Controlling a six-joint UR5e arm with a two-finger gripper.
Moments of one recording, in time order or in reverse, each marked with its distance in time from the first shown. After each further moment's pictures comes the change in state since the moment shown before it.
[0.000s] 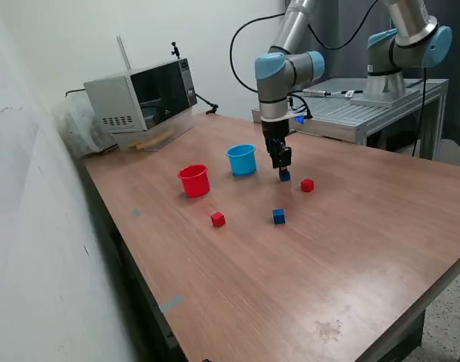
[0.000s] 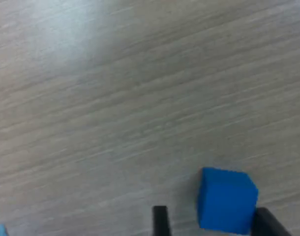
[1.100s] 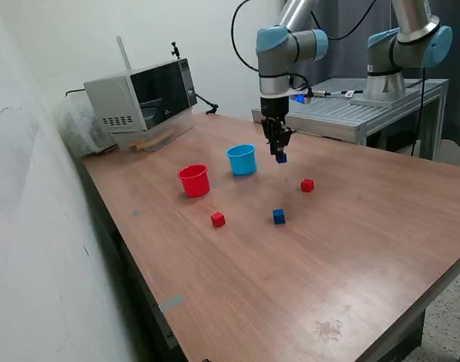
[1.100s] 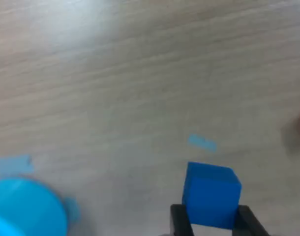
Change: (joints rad) arm 0.014 -0.127 -0.002 0.051 0.004 -0.081
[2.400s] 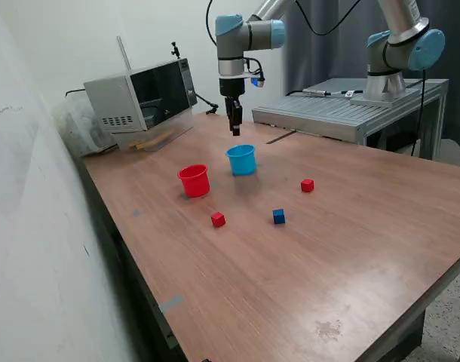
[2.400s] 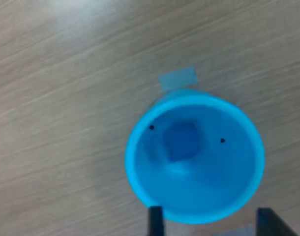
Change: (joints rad) arm -0.238 -0.017 -0.086 0.053 0.000 -0.094
